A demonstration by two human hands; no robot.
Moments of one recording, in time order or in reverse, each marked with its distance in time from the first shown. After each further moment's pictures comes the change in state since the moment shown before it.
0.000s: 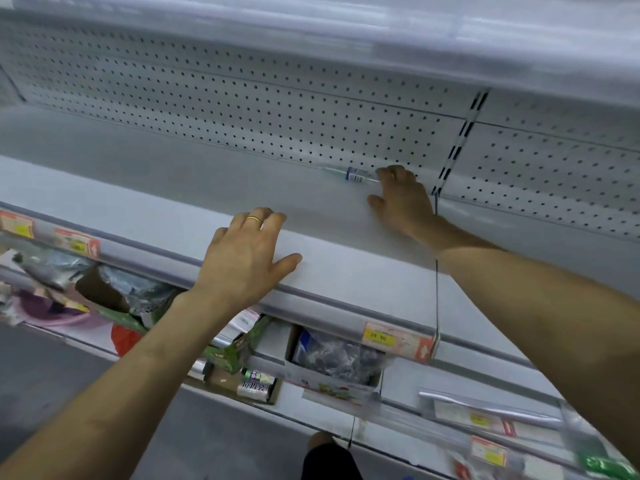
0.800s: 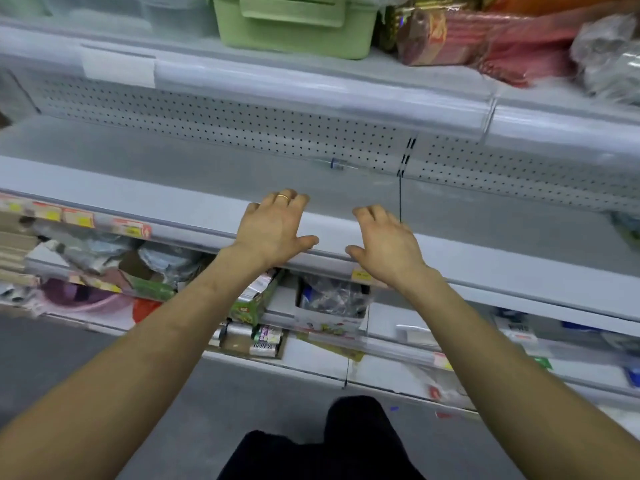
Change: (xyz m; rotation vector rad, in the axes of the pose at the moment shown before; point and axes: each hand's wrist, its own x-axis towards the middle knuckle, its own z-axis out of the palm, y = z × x) left_hand -0.049 0.030 -0.097 0.011 -0.134 0.157; right_hand -0.234 -0.125 -0.128 -0.056 -0.113 0.042
